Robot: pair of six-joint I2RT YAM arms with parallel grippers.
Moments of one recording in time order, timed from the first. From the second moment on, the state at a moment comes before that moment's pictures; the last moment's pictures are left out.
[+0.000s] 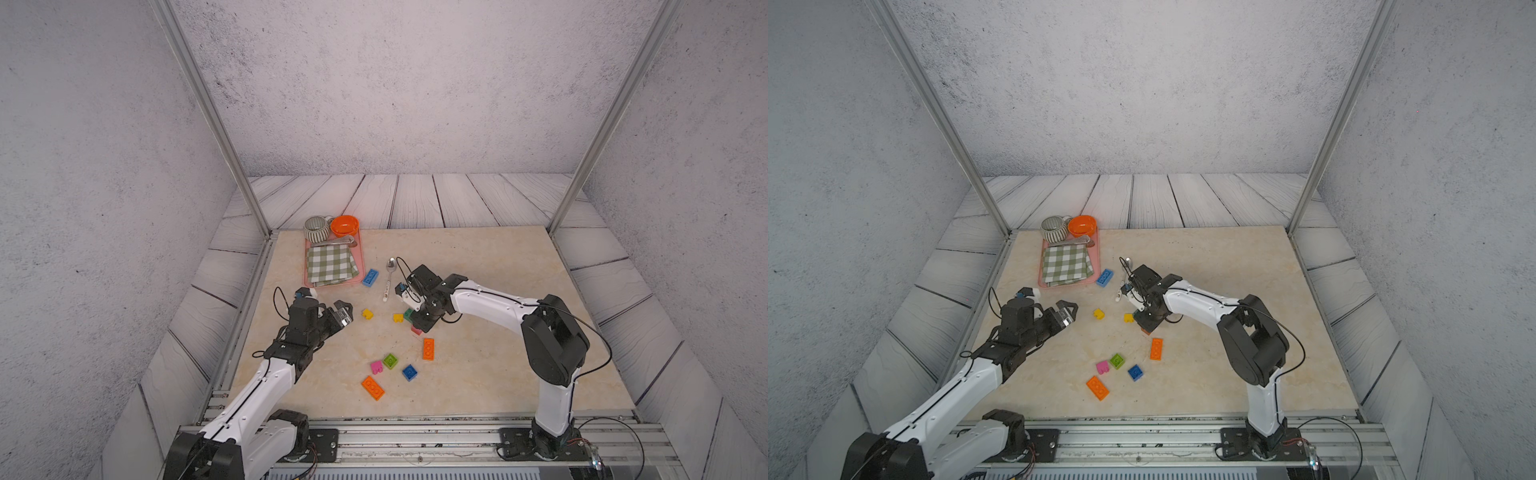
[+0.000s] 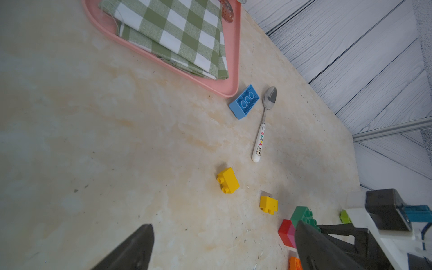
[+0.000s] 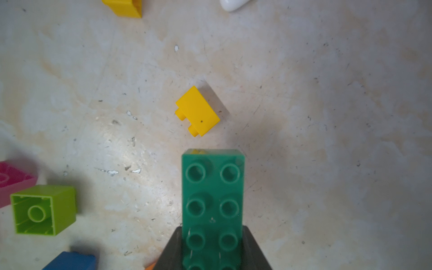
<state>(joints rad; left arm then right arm) -0.22 0.99 0.47 -0.10 0.14 -0.75 0.76 1.91 1.40 -0.74 -0.06 -0.14</state>
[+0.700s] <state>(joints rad) -0.22 0.99 0.47 -0.10 0.14 -0.75 0.76 1.97 1.46 -0.78 -0.07 -0.16</state>
